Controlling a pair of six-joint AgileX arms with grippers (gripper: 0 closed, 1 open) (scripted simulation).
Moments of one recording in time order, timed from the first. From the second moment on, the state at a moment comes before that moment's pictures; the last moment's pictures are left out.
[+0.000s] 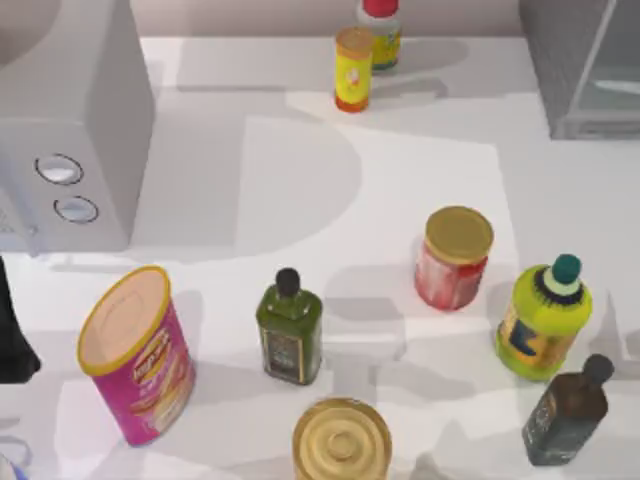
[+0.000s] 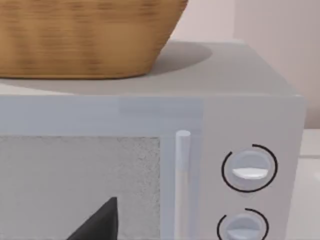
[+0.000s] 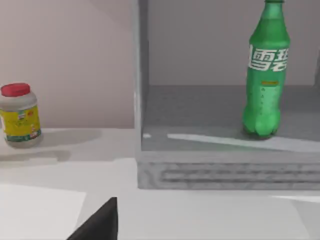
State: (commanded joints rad) left arm 0.00 0.00 0.00 0.00 0.00 0.00; right arm 0.00 0.00 0.00 0.00 0.00 0.00
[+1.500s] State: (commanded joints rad) left arm 0.00 0.00 0.00 0.00 0.00 0.00; right arm -0.53 1.73 0.22 1.58 -0.50 0.02
